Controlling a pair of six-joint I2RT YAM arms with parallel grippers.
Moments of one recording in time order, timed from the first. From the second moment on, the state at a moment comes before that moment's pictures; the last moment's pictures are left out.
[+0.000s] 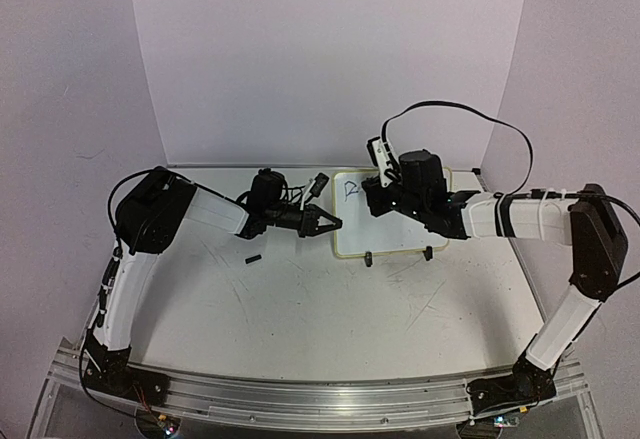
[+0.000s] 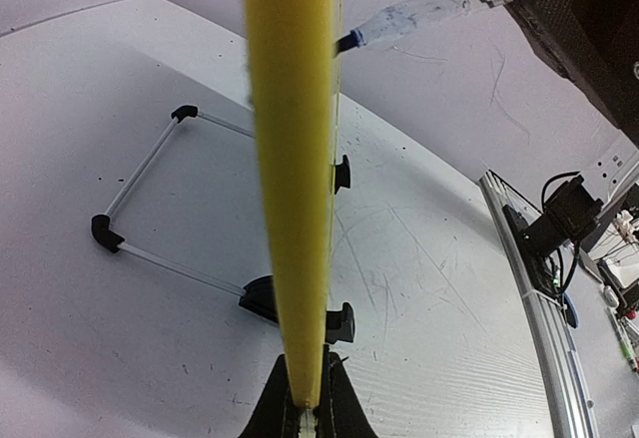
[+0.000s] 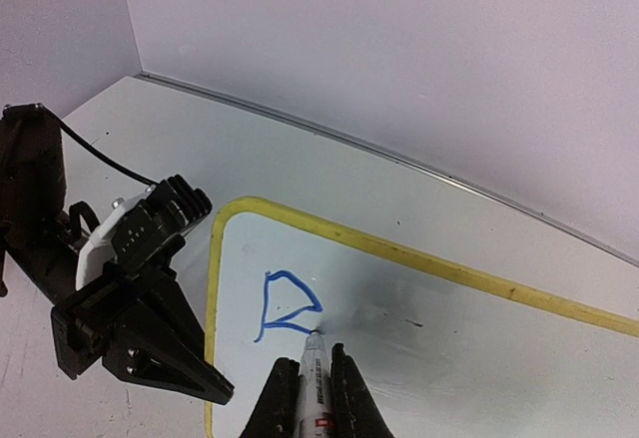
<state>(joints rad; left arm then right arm) -0.64 2.35 1.50 0.53 0.90 -0.23 0.69 1.69 1.12 0.21 0.17 0.03</state>
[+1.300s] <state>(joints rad) -0.64 2.35 1.50 0.52 0.90 -0.23 0.71 1.71 1.12 0.20 0.10 0.08</state>
